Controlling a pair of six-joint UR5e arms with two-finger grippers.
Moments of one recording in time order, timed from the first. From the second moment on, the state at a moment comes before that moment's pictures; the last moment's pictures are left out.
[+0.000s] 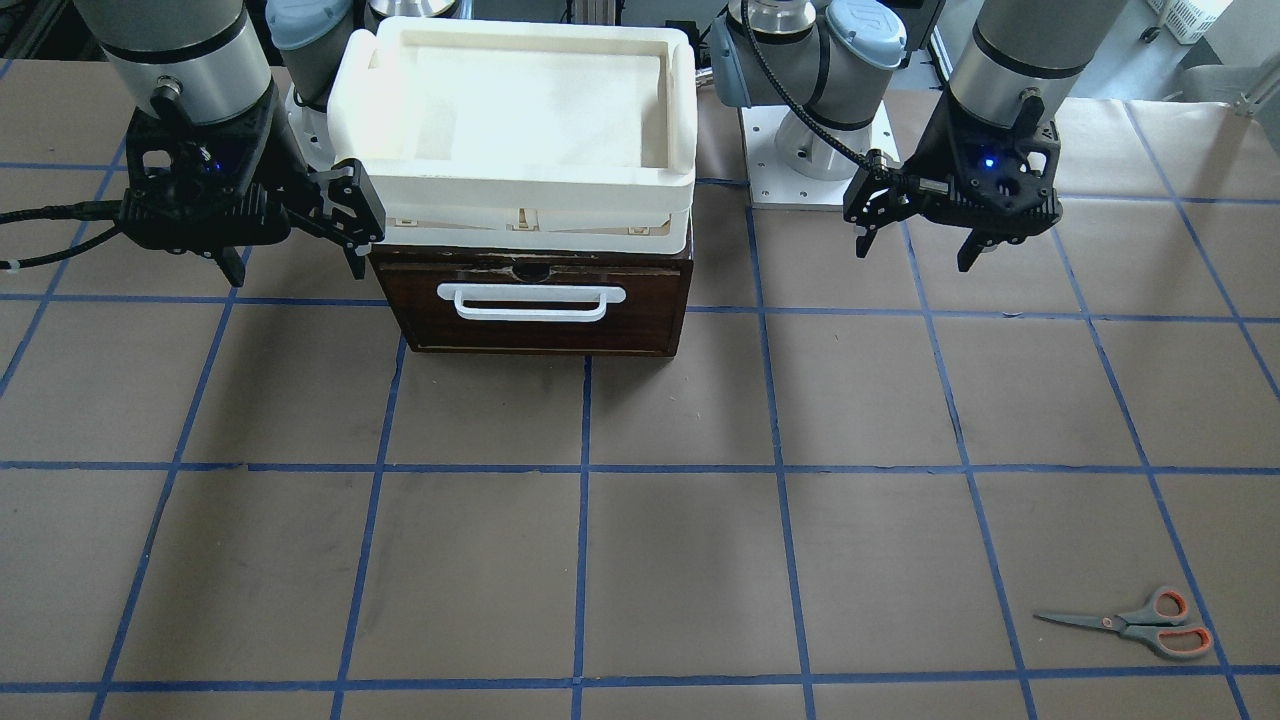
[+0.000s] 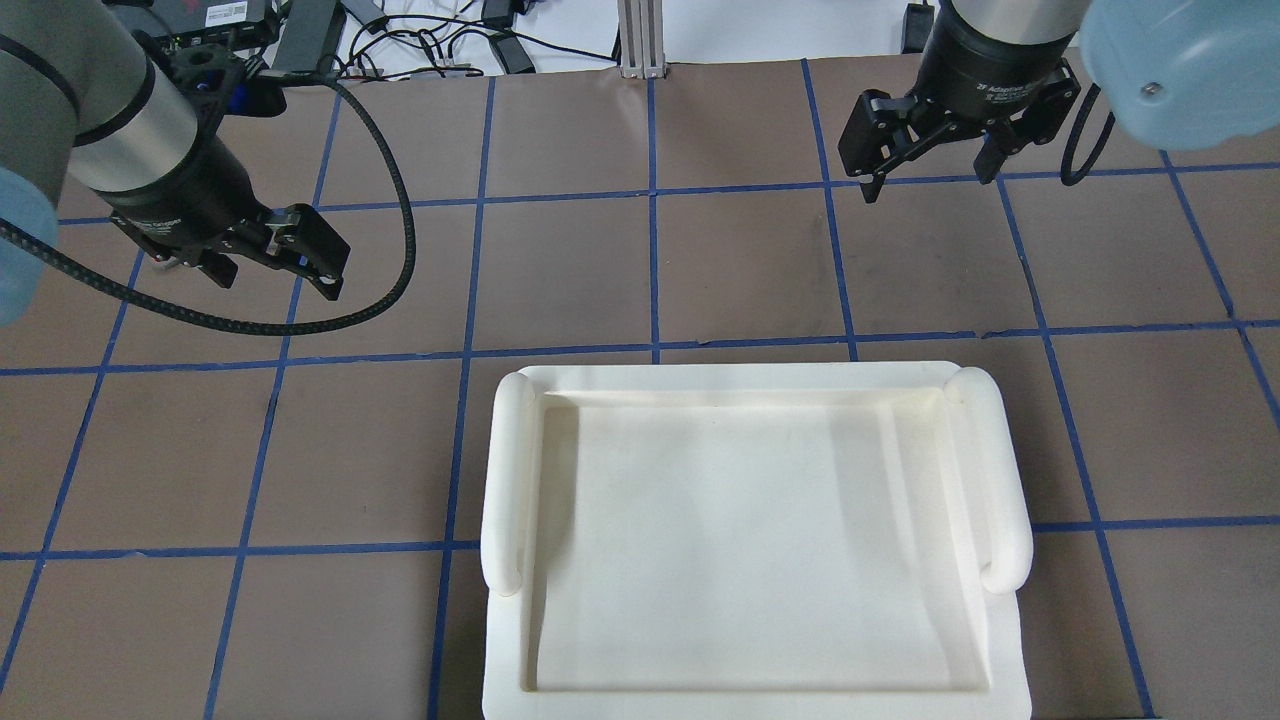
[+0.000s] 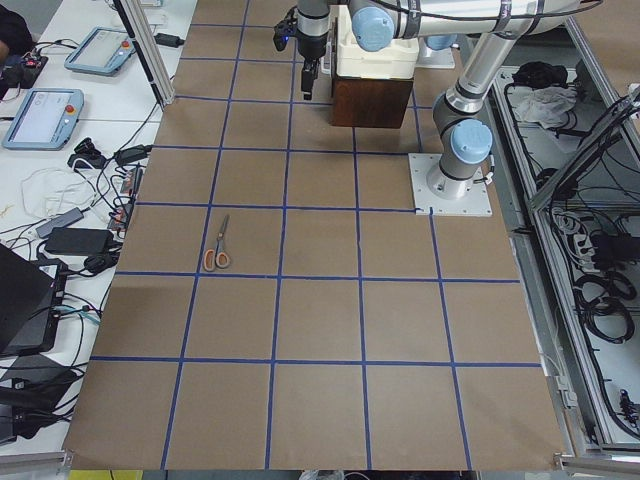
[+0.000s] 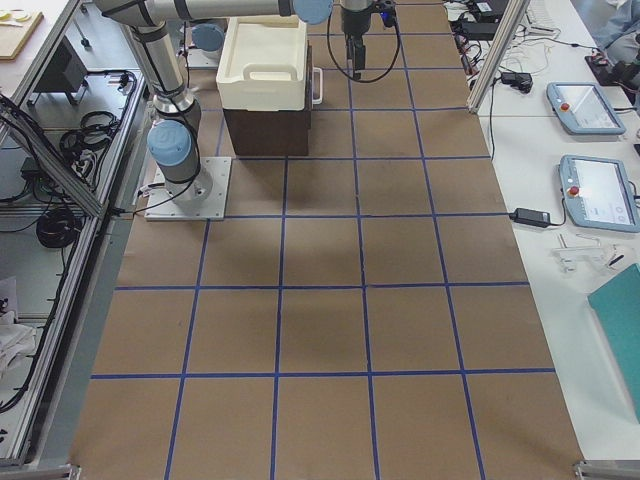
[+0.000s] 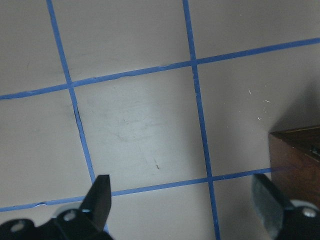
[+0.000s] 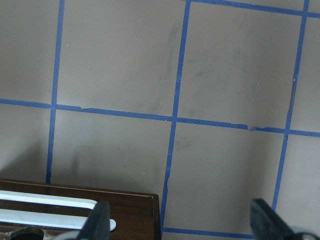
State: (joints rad) left arm -1.47 -1.47 -1.71 -1.49 1.59 0.26; right arm 1.61 -1.52 1.50 -1.61 -1.60 -0.08
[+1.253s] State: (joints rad) left arm -1.31 -1.51 -1.71 -1.47 1.58 0.72; right arm 1.68 -1.40 1.50 -1.63 -1.44 -0.28
